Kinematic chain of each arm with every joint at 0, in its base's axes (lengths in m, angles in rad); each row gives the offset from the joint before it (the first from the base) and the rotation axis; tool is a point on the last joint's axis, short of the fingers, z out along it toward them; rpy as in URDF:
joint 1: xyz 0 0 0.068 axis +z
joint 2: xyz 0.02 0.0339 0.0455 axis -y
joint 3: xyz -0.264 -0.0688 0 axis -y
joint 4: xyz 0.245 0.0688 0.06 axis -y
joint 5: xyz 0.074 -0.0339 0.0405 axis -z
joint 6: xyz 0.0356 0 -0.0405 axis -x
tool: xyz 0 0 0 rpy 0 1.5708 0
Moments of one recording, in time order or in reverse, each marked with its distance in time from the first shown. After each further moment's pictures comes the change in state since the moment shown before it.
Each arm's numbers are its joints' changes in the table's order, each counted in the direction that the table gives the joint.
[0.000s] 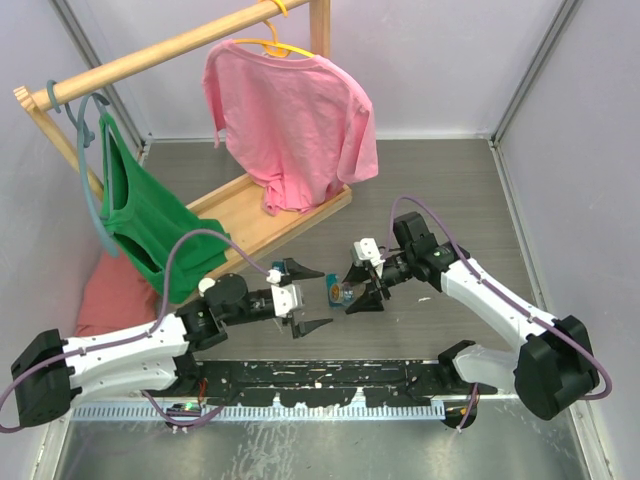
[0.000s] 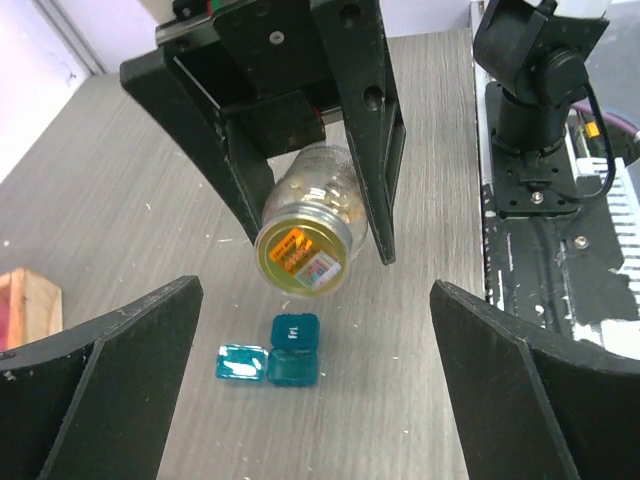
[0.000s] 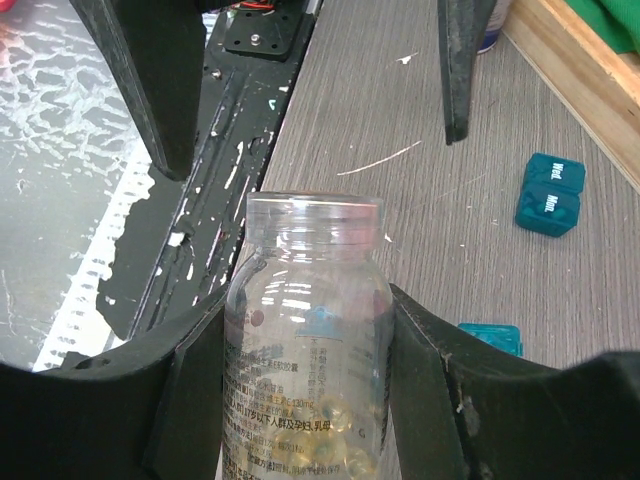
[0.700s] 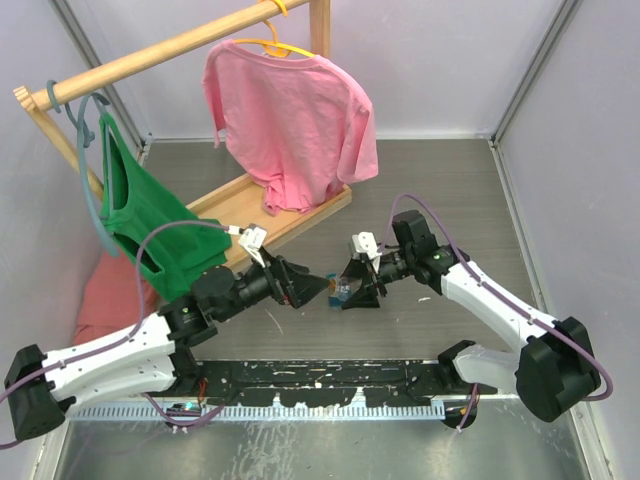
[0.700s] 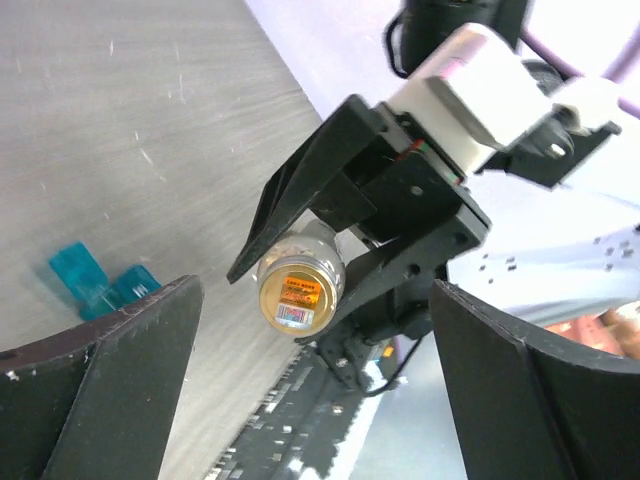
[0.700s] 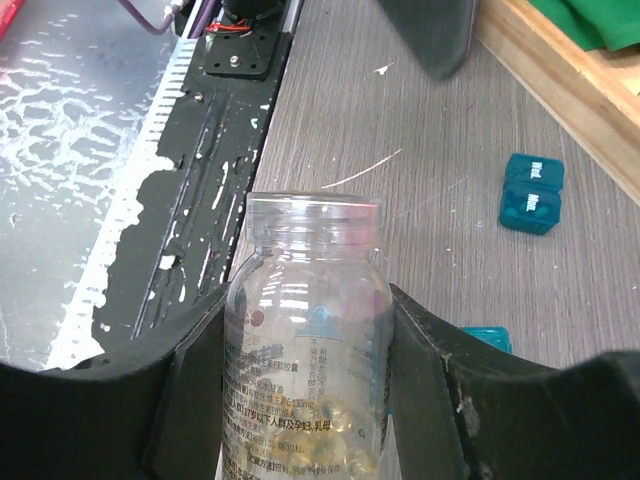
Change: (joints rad) left arm 0.044 0.043 0.110 -0.180 -0.334 1.048; right arm 0.009 0.011 -0.030 0.179 0.029 -0.202
